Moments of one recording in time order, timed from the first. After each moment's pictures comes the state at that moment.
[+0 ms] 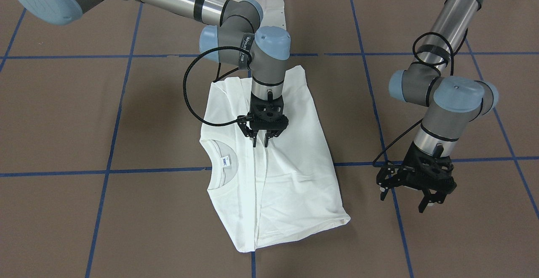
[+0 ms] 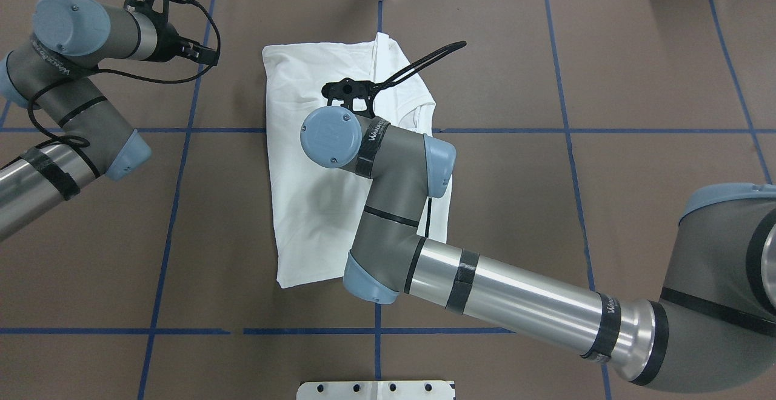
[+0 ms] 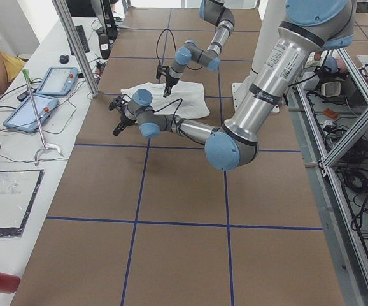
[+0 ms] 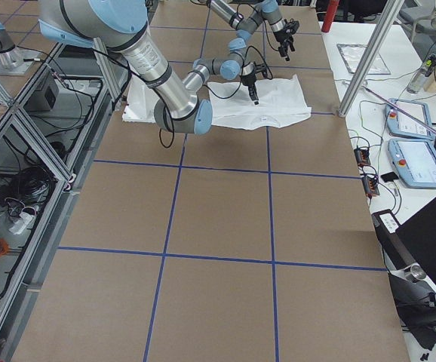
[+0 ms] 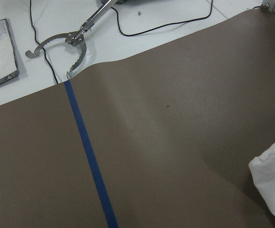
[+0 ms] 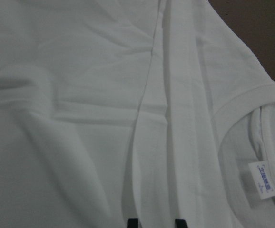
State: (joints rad) left arm -0.93 -2.11 -1.21 -2.45 -1.79 -0.60; right arm 0.45 -0.57 1.20 -1.44 1.47 1.22
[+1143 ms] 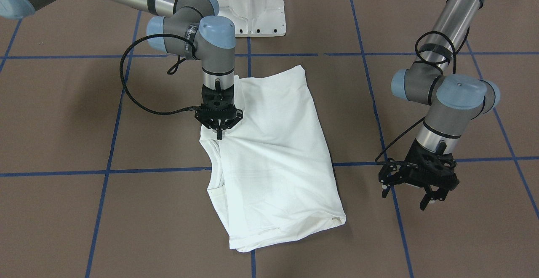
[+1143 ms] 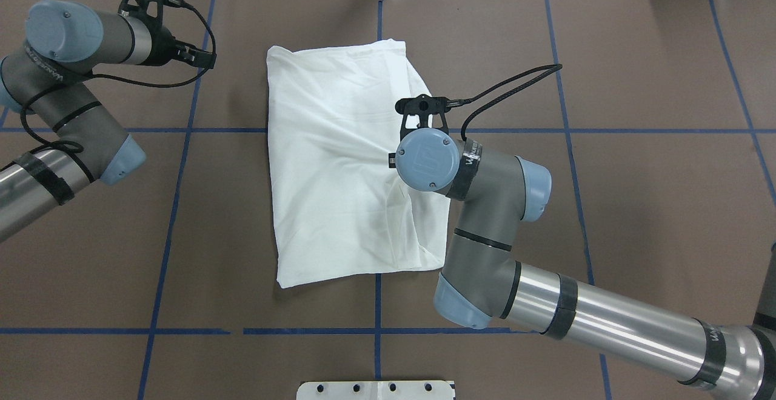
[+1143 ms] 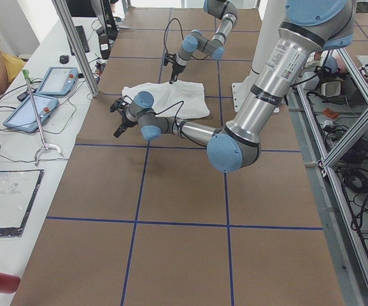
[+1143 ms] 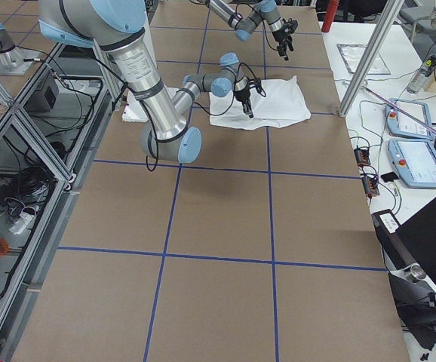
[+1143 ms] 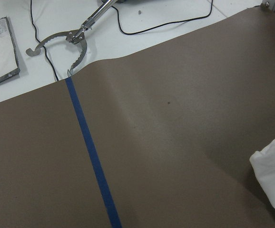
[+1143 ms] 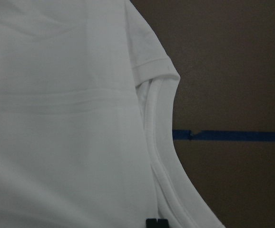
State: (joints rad) left arm -0.93 -2.09 -1.22 -2.48 -1.79 -0.62; right arm 0.47 -0.87 1.52 -1.45 1.47 1.23
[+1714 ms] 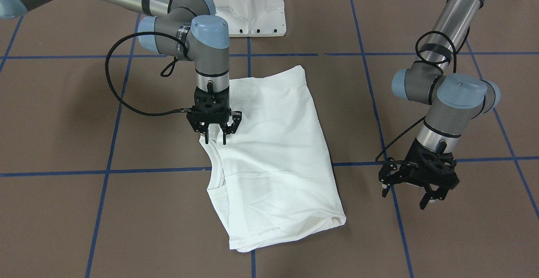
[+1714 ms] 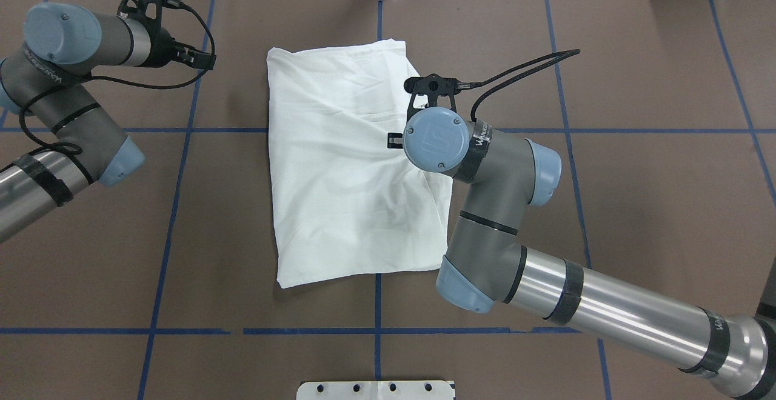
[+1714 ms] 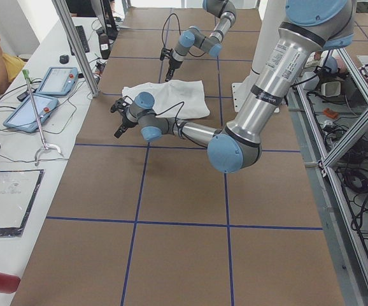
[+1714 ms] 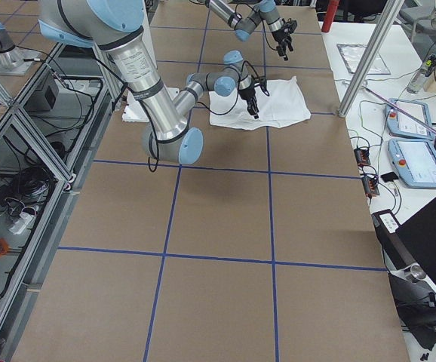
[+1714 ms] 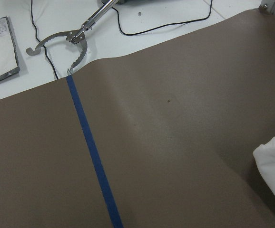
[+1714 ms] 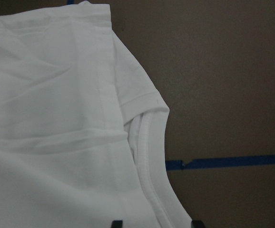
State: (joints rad) left arm -0.93 -2.08 -1.22 -2.49 -1.79 -0.62; right arm 0.50 -0.85 1.53 -1.44 1.48 1.29
